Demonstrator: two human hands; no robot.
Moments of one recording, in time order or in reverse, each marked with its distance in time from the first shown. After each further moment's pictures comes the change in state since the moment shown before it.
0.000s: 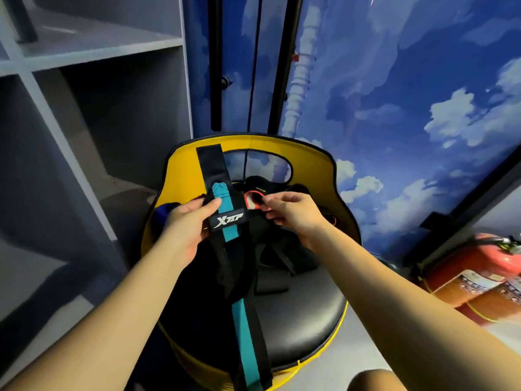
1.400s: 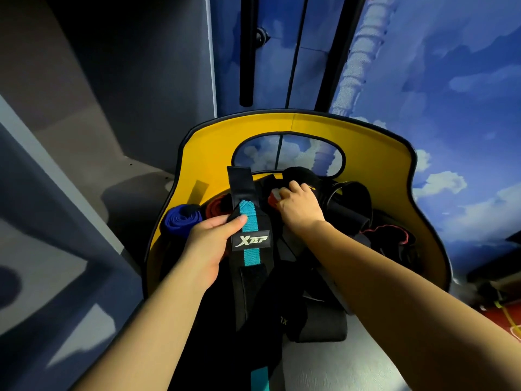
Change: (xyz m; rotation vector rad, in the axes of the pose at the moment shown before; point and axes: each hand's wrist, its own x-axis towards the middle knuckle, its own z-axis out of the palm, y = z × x) left_hand 0.099 -0.049 -0.027 0.002 0.046 -0.163; right_hand 0.185 0.084 0.064 -1.776 -0.137 -0.547
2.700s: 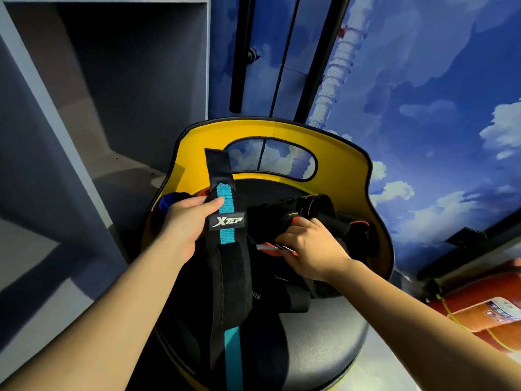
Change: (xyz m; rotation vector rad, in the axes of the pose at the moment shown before) left_hand -0.031 0.020 -0.012 0.061 0.046 0.094; right_hand -0.152 0.013 -0.027 0.256 0.177 -0.168
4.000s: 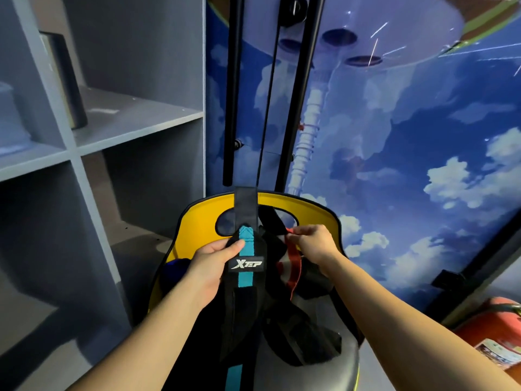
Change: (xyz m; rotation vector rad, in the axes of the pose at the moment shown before) left_hand -0.067 0.064 0.056 -0.082 -0.242 0.051; right_hand 0.037 0.042 -0.115 1.075 0.271 0.866
